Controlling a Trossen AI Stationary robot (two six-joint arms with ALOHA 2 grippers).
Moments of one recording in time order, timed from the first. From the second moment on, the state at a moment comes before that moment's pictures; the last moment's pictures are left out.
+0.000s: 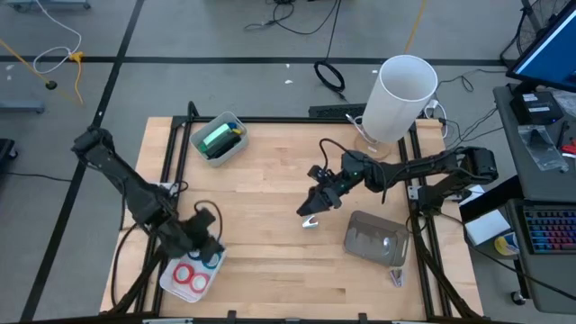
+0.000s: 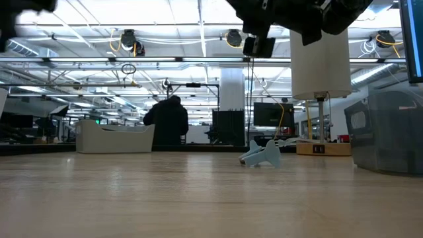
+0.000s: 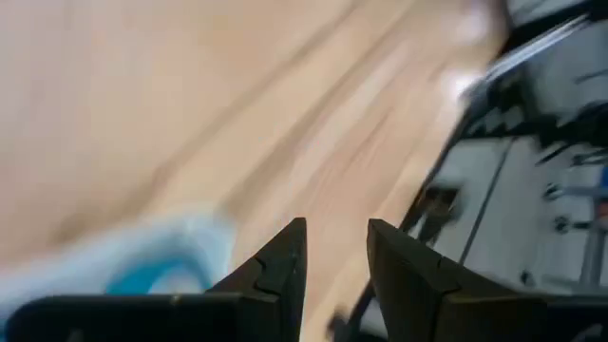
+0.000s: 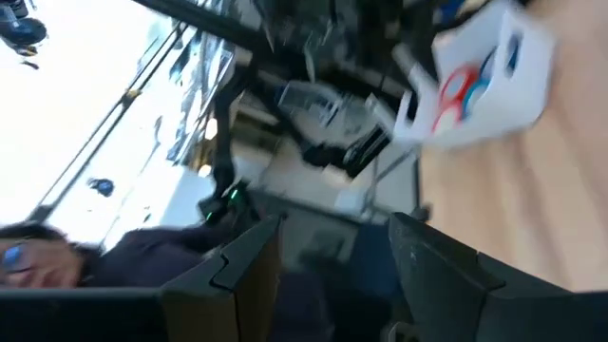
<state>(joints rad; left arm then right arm) -0.77 1.06 0.73 -0.50 -0.33 -1.58 -0.06 1.49 0.81 0.65 -0.71 1.14</state>
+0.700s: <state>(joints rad) -0.26 1.00 0.73 -0.25 -0.14 -0.66 0.21 1.40 0.81 0.61 -0.55 1.24</state>
